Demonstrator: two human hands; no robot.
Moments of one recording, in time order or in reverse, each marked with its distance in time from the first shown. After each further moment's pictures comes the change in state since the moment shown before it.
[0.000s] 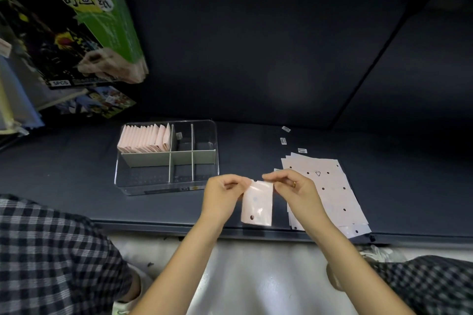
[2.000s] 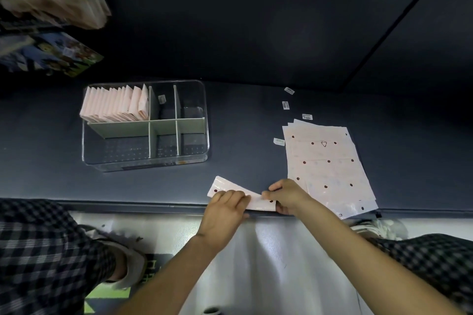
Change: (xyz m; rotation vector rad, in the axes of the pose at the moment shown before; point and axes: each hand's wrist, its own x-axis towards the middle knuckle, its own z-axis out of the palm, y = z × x) left_hand 0.021 -0.155 0.005 1.314 -0.251 0.732; right_hand 0.045 0.125 0.006 -0.131 -0.097 0.864
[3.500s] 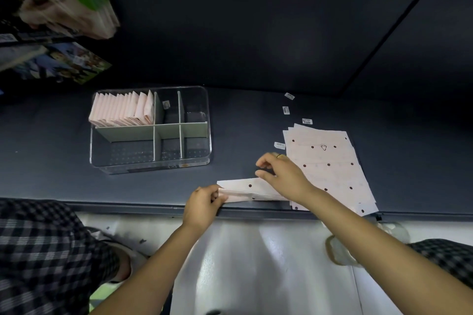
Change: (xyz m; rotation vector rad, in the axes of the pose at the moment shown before) left_hand 0.002 -0.035 -0.024 -0.601 -0.098 -0.720; right_hand -0.013 -0.038 -0.012 -0.768 0.138 -0.801
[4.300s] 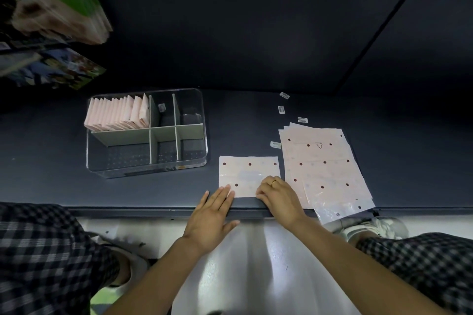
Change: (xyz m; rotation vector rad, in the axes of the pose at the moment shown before) left_hand -0.020 -0.013 0.017 0.678 -0.234 0.423; right_hand -0.028 0.038 0.061 -0.245 0.108 -0.106
